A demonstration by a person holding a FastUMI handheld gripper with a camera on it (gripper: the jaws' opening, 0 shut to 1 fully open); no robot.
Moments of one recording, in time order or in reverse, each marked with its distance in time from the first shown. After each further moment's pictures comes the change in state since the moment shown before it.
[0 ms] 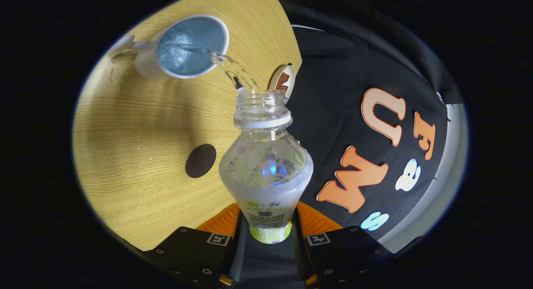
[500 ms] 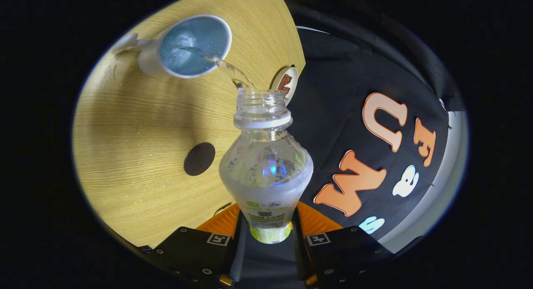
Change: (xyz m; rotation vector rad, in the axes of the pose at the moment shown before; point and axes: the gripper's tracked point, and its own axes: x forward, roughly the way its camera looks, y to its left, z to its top) arm -0.001 -0.006 0.003 -0.052 -0.006 -0.002
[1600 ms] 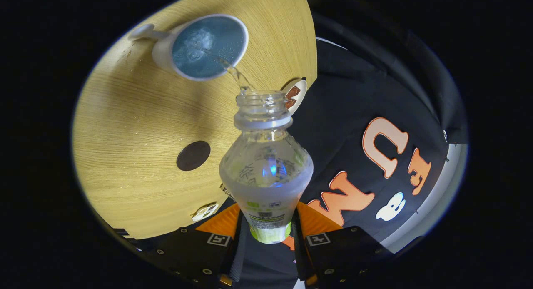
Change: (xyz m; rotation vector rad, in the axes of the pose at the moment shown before) arm 0.003 -0.019 0.019 -0.193 -0.060 -0.021
